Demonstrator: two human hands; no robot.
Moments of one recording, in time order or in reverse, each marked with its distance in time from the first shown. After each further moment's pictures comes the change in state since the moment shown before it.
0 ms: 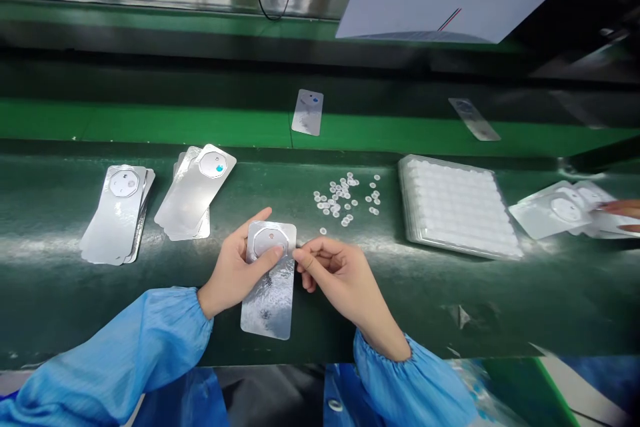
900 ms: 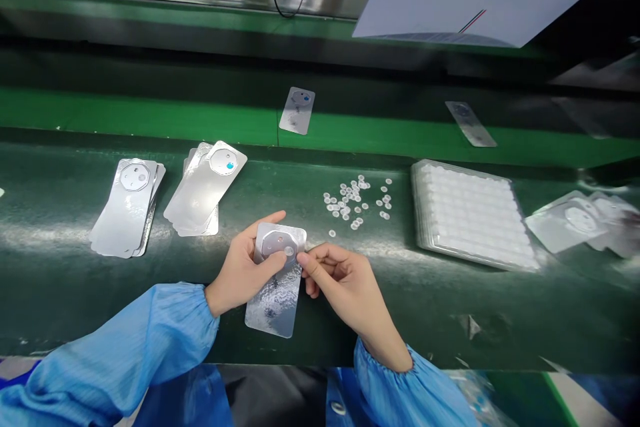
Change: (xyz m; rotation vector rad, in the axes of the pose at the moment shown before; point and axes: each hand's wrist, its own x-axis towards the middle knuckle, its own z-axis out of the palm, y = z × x) left_hand -0.002 0.004 0.001 -0.042 -0.014 -0.033; right_hand -0.005 0.010 0.008 0.008 0.022 0.034
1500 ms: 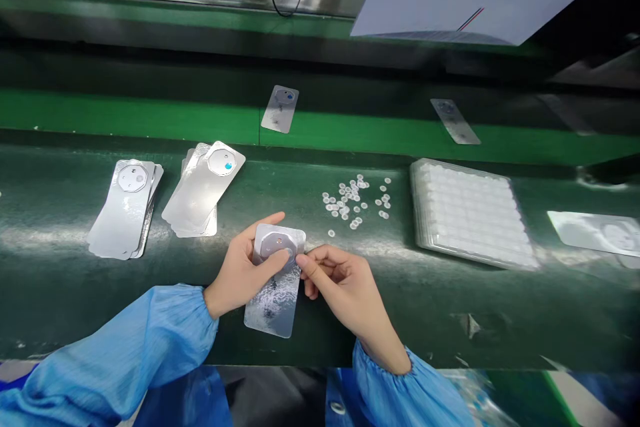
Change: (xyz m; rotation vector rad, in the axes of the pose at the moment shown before) left_hand -0.001 0.000 0.000 -0.005 0.004 -0.013; right_hand -0.001 0.003 0.000 0.007 -0.007 -0.017
